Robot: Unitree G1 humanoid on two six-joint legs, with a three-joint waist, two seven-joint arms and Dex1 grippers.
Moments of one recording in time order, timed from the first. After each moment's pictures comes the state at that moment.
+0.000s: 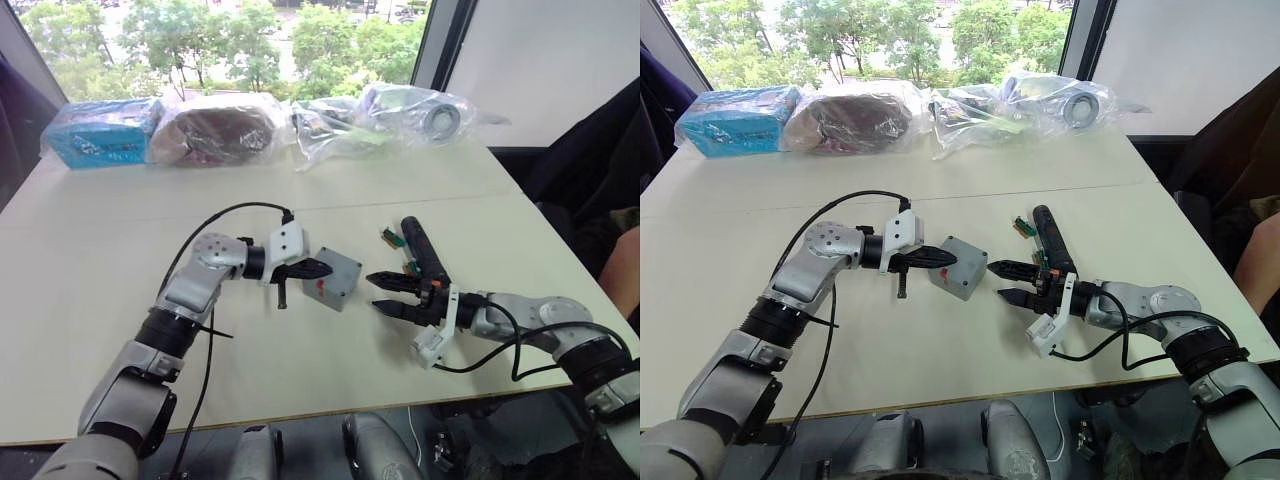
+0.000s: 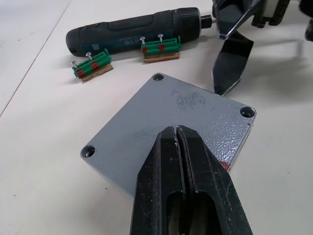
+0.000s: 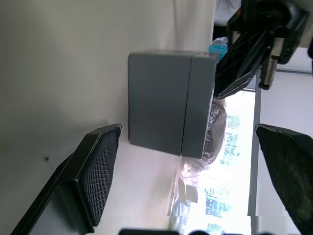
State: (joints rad) left arm -0.65 0.44 -0.30 0.27 -0.14 0.13 -1.15; right arm -0.48 -0.89 0.44 0.36 -0.87 -1.02 -0.14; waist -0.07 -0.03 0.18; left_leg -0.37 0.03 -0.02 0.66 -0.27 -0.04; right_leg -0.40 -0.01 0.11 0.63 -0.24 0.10
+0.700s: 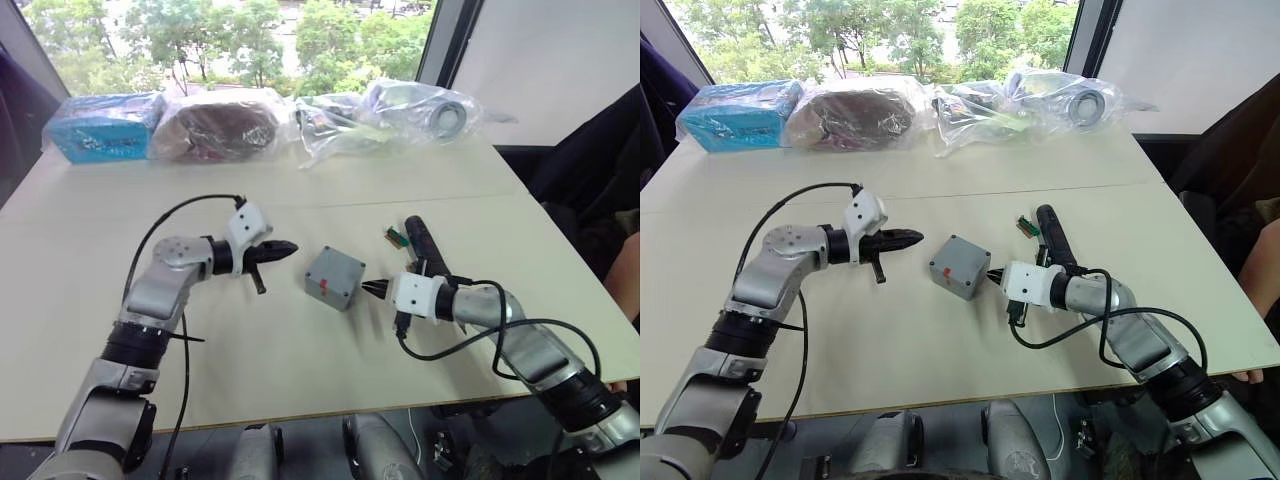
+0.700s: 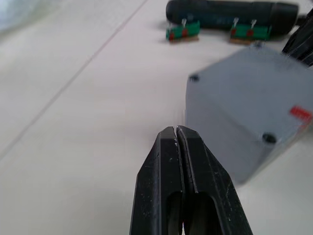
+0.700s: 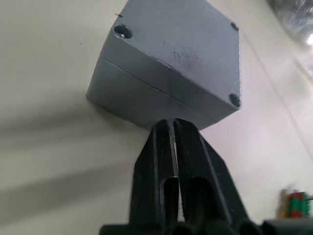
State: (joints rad) left arm -0.54 0.50 -0.16 0.17 -0.18 0.30 -0.98; right arm -0.32 -0.74 0.37 -0.15 0.02 0.12 0.71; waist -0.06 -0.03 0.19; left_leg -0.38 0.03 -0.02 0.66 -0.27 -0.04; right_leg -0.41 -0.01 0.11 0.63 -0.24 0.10
